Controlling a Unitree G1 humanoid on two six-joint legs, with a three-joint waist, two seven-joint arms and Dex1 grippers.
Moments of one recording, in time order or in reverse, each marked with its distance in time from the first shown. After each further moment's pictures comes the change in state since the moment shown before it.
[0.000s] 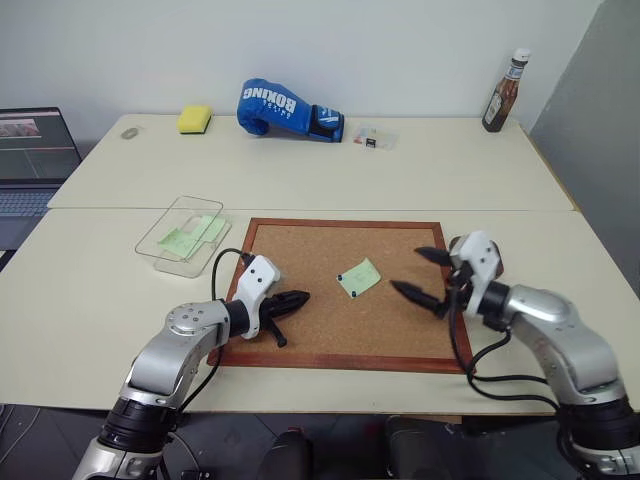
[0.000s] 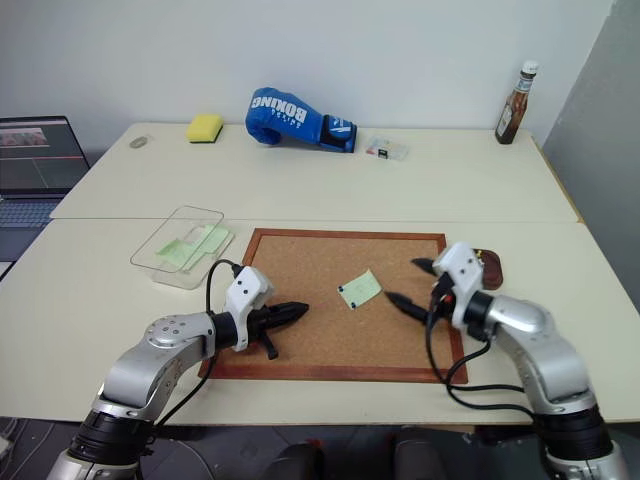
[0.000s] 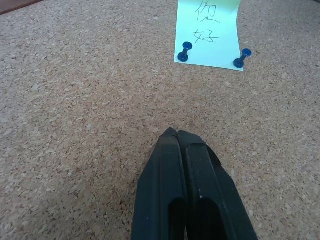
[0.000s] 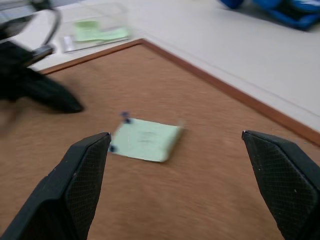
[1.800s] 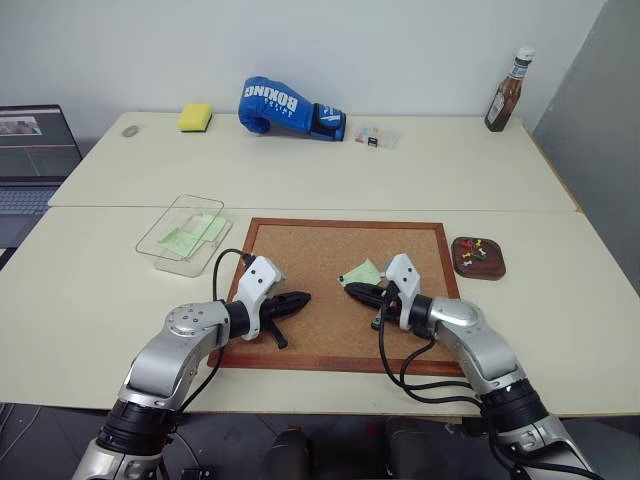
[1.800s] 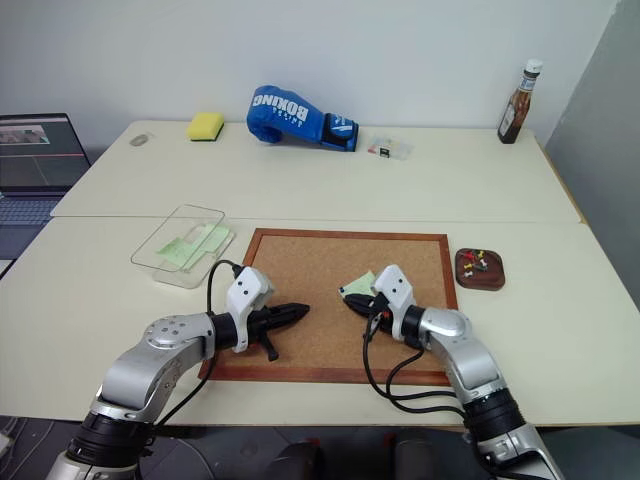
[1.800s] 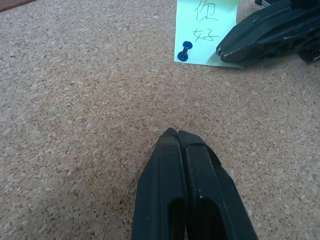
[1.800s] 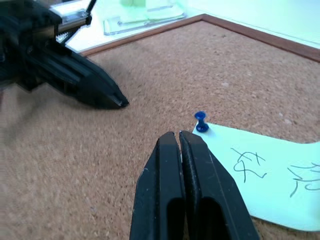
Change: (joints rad) left arm 0.008 0.001 0.002 -0.027 -0.004 0.022 0.000; right arm -0.113 0.258 0.122 0.289 -0.113 -0.172 0.015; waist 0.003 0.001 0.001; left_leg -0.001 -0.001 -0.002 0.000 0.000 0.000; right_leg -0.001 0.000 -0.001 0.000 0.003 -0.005
